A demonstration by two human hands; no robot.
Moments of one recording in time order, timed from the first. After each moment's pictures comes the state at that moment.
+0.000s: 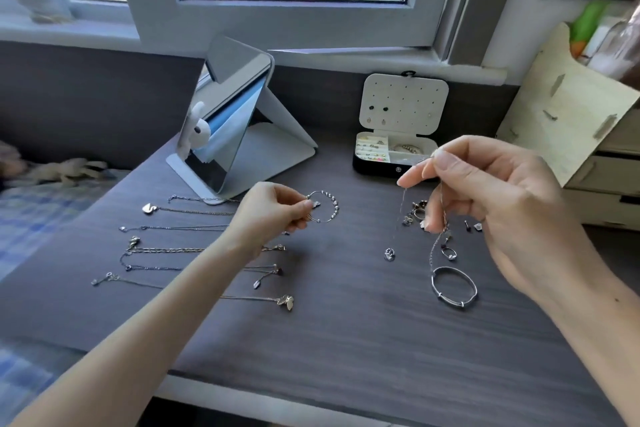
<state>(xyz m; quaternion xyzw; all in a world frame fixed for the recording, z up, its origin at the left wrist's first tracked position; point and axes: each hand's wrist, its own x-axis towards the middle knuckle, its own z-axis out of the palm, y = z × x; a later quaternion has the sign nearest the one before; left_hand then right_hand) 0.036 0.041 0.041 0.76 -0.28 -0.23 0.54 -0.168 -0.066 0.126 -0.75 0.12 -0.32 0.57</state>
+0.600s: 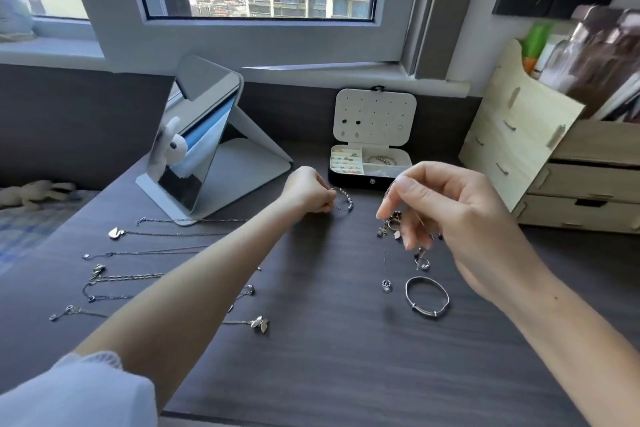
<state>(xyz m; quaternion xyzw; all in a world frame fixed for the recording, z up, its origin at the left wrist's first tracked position) 0.052 -0.074 0.039 0.83 -0.34 -0.20 0.39 -0.169 -0.078 0.120 -0.76 0.16 -0.30 0.55</state>
